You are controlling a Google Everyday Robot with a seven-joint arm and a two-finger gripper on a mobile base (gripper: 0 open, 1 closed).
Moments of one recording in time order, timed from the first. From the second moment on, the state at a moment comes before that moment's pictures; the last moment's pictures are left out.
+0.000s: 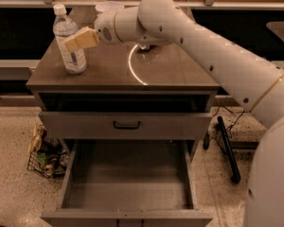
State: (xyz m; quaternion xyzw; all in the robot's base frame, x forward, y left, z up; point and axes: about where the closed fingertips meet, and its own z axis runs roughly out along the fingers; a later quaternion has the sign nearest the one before) arm 0.712 0.163 0.948 -0.44 0.66 0.32 0.52
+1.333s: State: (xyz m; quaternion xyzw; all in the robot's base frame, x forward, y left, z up) arm 0.682 0.208 0.951 -0.46 0.57 0.43 0.52
